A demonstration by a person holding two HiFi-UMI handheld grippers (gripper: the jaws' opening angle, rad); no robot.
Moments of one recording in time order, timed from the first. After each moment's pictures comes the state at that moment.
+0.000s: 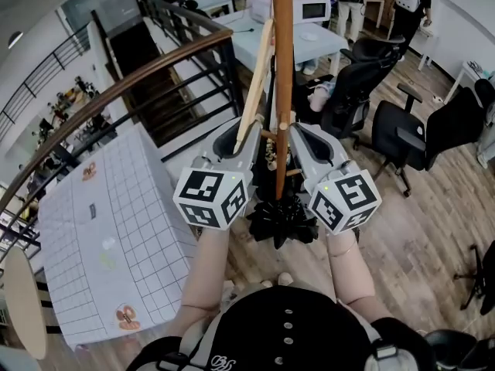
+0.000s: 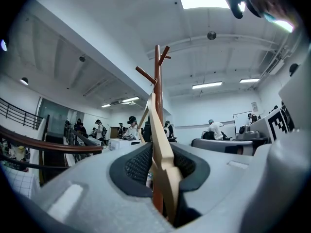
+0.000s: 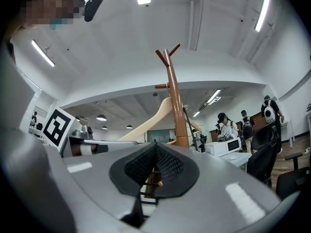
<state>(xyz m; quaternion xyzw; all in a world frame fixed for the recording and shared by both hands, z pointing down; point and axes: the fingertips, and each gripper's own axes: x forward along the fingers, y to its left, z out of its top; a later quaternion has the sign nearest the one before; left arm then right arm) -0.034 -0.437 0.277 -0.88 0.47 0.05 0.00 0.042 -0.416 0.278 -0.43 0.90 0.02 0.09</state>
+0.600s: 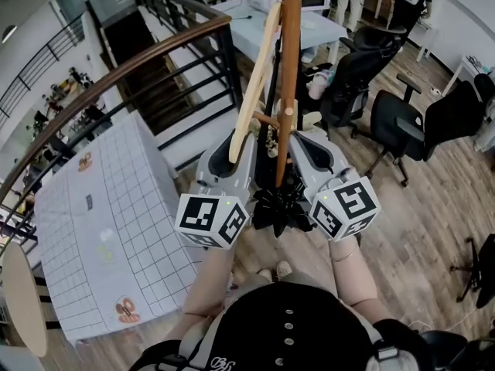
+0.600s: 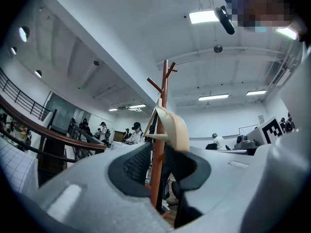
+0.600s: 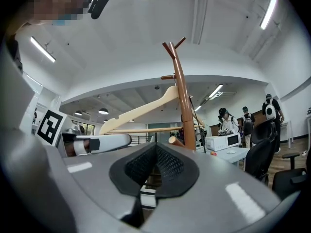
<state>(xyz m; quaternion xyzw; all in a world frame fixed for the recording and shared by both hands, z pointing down) -0.059 -0.396 0.300 -0.86 0.49 0.13 -0.01 0.030 -0.391 0.311 -0.43 0.90 0.01 0.05</state>
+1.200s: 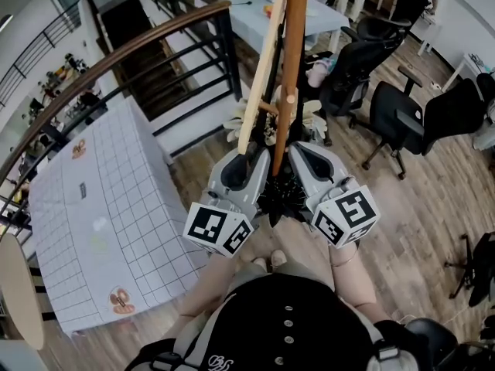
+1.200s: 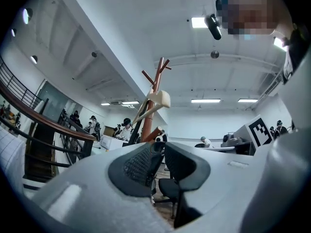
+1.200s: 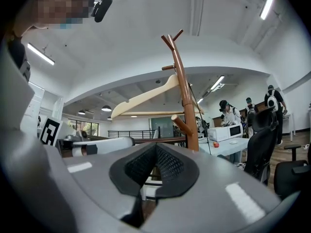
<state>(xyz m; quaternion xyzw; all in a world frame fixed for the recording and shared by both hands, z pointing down) -0.030 -0.369 0.347 -0.89 0.44 0.14 -0.04 0.034 -0.372 0.355 -0.41 0.91 -0.02 0.02</state>
